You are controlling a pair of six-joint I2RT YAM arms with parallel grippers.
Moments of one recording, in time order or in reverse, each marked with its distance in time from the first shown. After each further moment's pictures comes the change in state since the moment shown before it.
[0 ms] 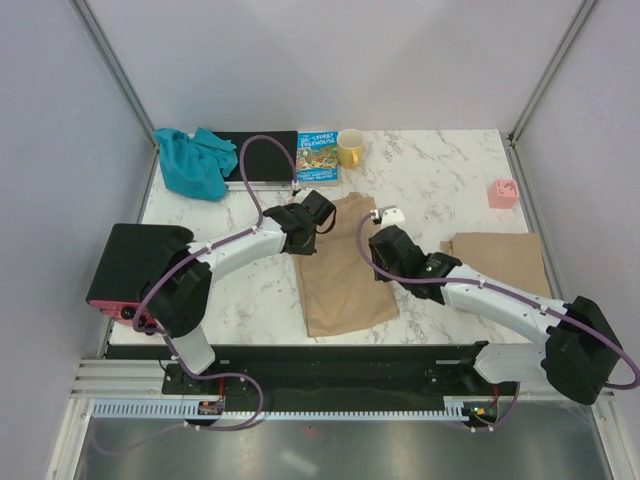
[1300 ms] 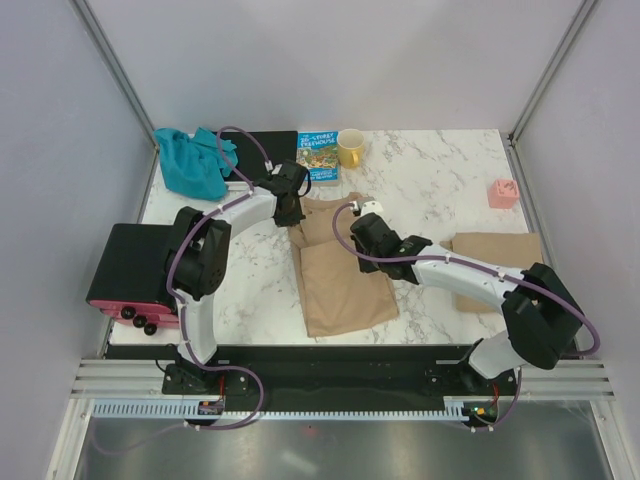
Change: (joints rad) left arm 0.280 0.270 0.202 0.127 0.185 -0.063; right arm -0.012 0.242 0.179 0.012 -0.048 -0.010
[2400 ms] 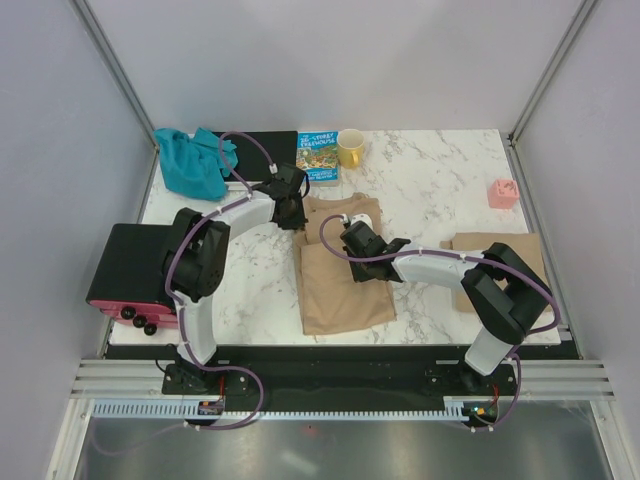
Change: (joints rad) left arm 0.002 -0.024 -0.060 0.095 0.137 0.050; right arm 0.000 0.204 -0.008 0.074 -0.080 0.011
